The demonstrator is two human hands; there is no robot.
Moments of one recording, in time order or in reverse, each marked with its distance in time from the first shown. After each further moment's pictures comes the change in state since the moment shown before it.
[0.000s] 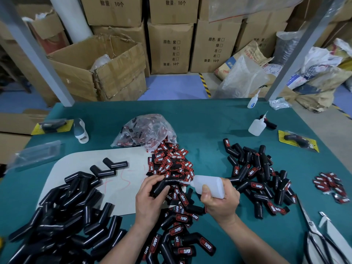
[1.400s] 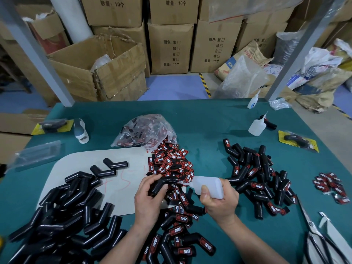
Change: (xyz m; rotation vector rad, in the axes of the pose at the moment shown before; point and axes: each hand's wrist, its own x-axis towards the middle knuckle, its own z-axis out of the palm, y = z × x) left_hand -0.002 0.008 0.001 -0.092 0.061 -0.082; right_hand 0.000 -0.001 0.000 0.025 -0.008 -0.037
